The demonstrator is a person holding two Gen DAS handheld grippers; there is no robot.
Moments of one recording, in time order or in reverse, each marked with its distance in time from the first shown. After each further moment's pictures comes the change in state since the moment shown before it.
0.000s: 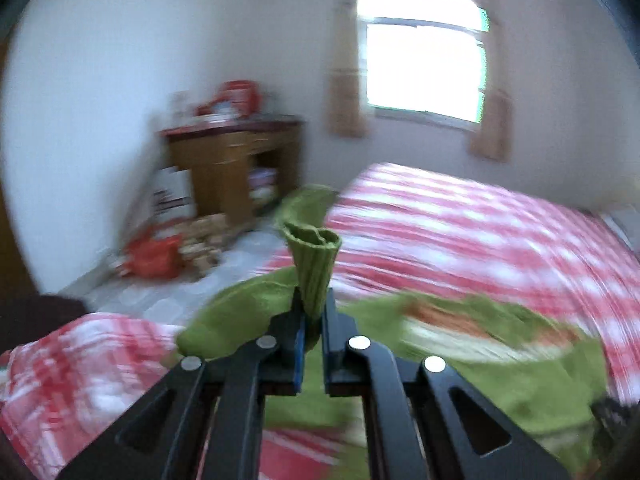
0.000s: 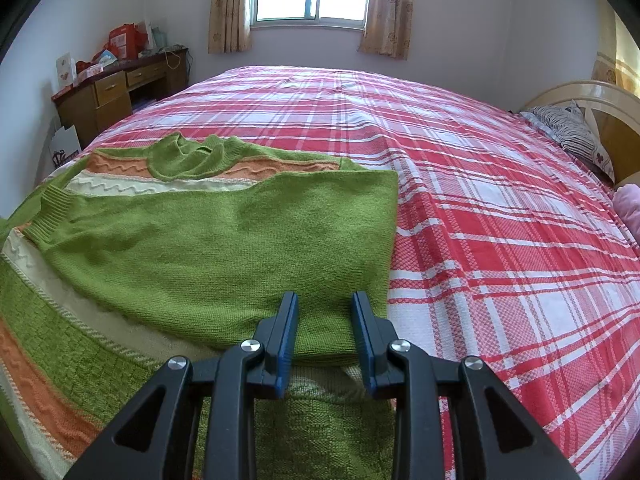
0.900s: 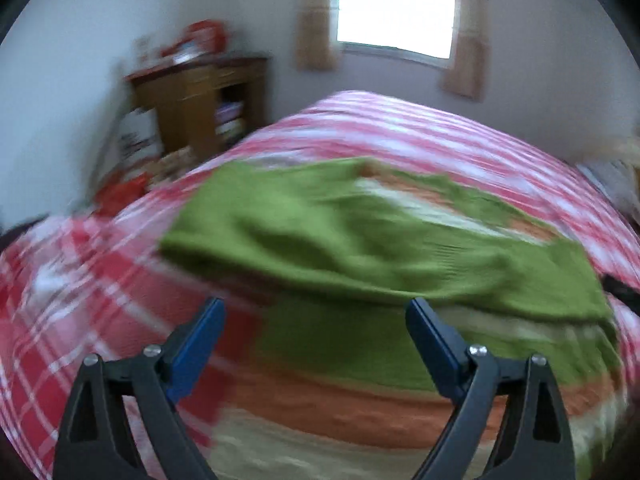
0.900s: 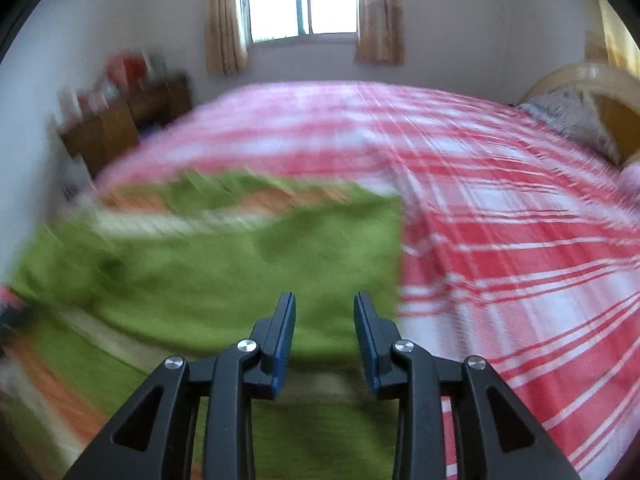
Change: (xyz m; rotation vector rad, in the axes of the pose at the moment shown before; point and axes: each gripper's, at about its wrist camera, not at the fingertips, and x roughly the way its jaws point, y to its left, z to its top) left arm -0.002 0.011 -0.091 -0.056 0.243 -0.030; right arm -0.034 0.006 0.022 0.173 -0.092 0.209
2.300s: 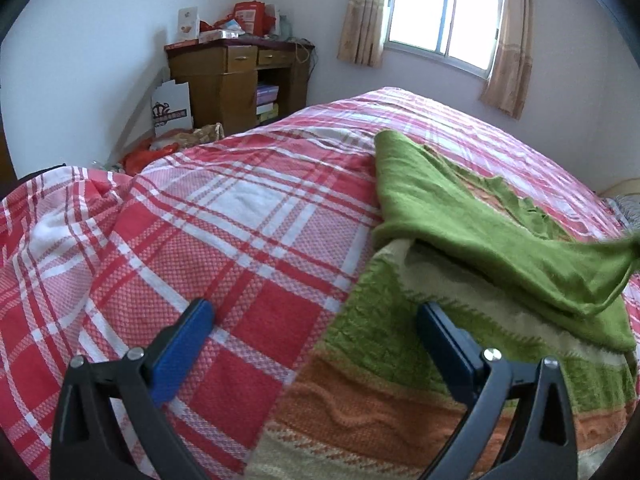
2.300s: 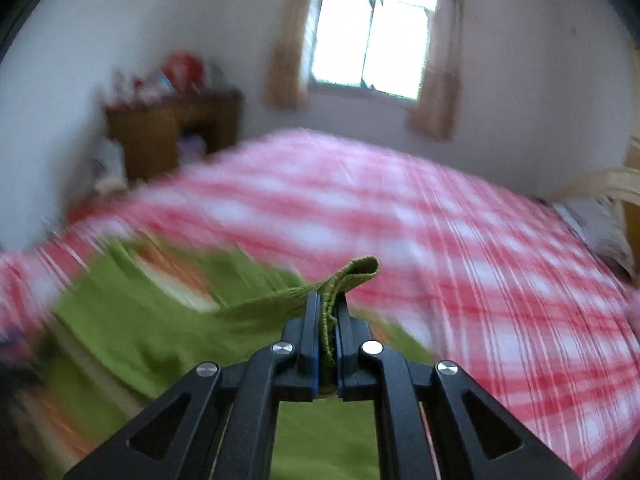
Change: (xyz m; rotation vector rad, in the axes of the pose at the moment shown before) left arm 0.024 0.017 -0.014 -0.092 0.014 0.040; right arm 0.030 0.032 0.050 -0.330 -0.036 -0.155
